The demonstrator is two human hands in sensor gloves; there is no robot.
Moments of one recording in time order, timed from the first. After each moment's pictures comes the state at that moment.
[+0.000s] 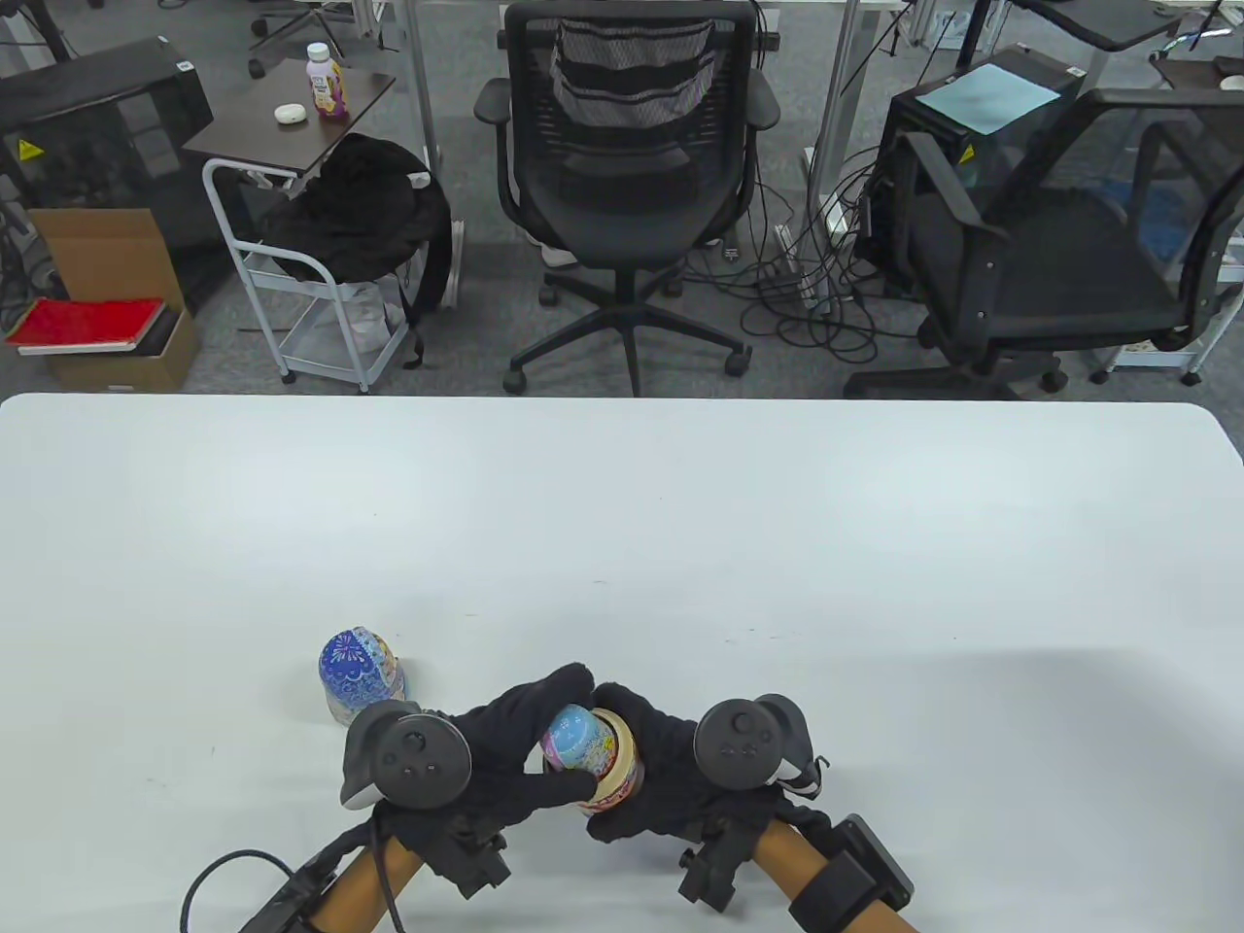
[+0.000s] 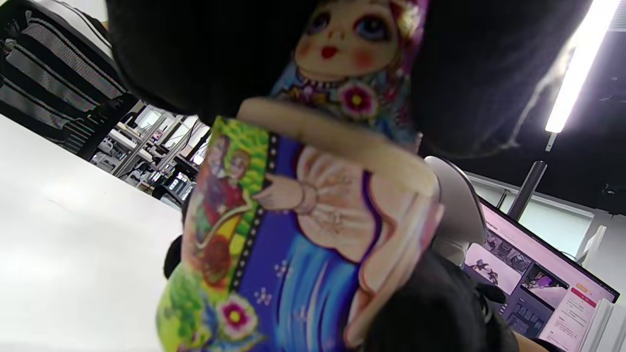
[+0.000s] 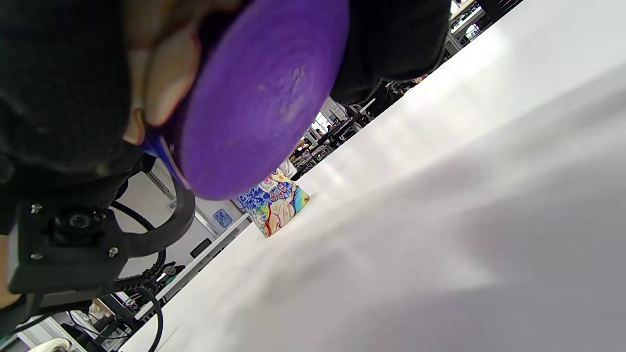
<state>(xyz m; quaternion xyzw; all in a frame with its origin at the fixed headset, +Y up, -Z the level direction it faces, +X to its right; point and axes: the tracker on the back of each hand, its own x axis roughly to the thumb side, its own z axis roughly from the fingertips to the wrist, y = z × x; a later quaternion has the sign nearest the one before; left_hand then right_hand) -0.160 -0.693 -0.286 0.08 -0.39 0.35 0.85 0.069 -0.752 -0.309 0.36 0.05 0.85 0.38</state>
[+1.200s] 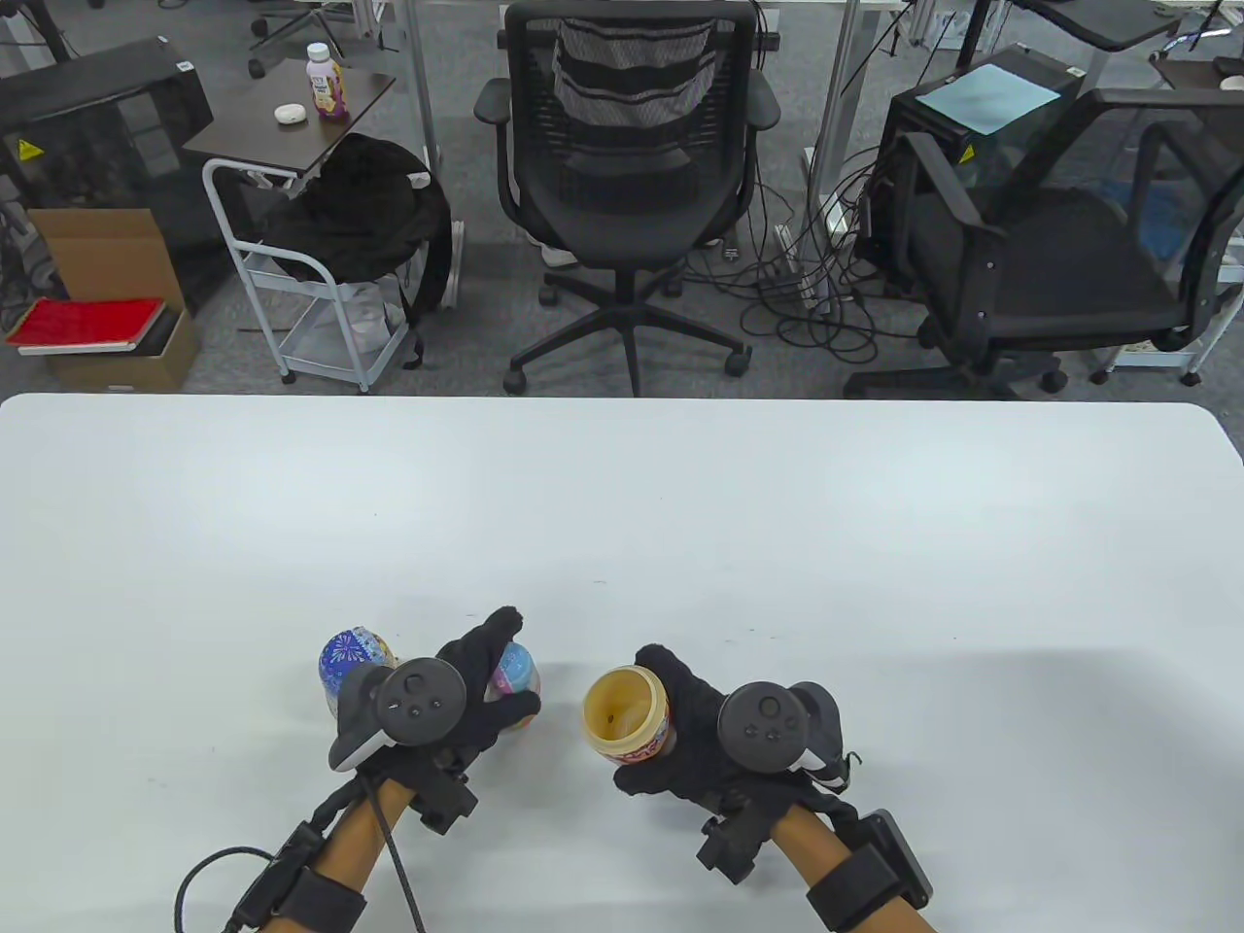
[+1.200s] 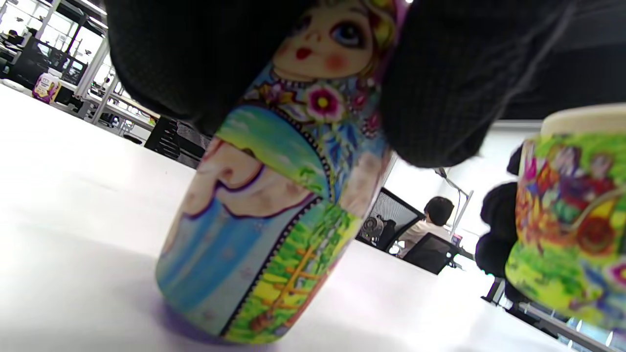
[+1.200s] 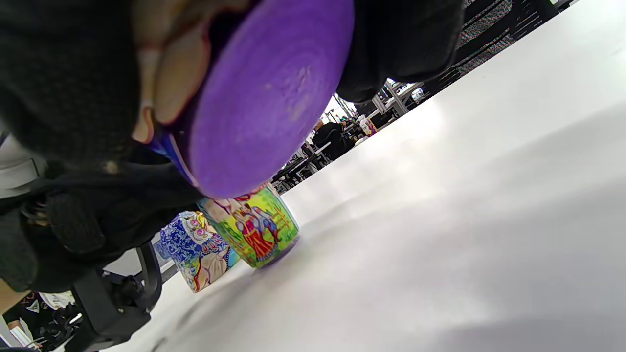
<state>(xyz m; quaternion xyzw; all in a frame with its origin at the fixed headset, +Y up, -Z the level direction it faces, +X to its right) -0.198 -0.730 -0.341 0.06 -0.21 0.23 0.95 0.094 -0.739 -0.322 0.28 0.00 0.89 0.35</state>
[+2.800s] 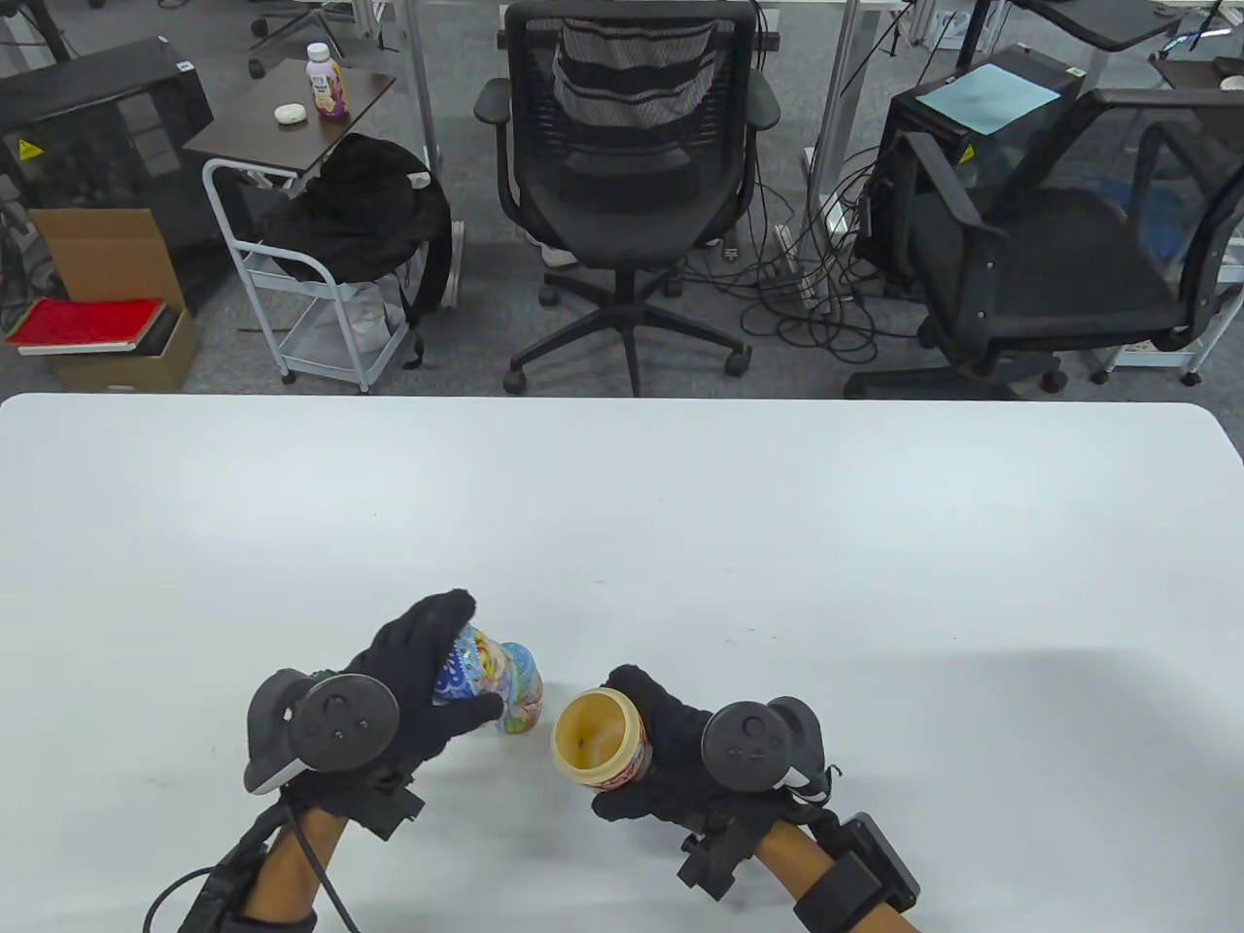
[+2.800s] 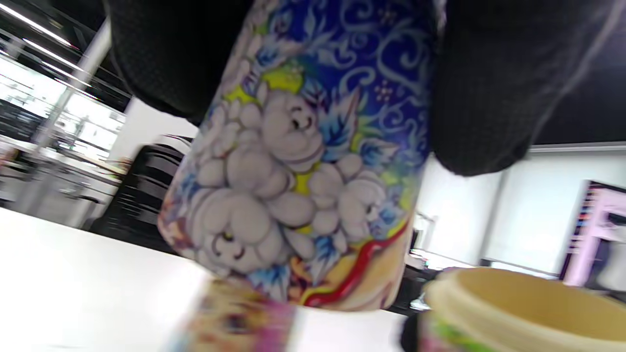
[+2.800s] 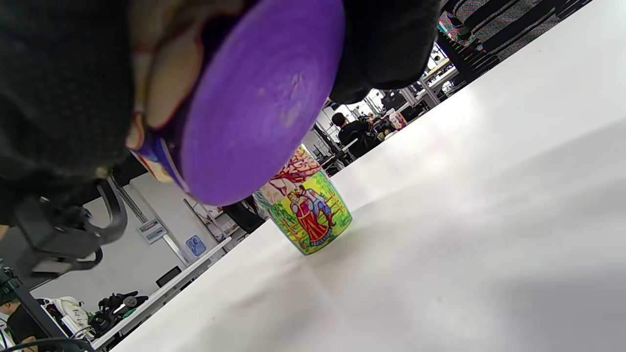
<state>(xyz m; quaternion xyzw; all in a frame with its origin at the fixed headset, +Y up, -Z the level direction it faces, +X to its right) -0.214 -0.647 -0.294 0.14 -0.27 0.23 0.93 0.077 -0.740 -0.308 0.32 0.00 0.87 0.37</state>
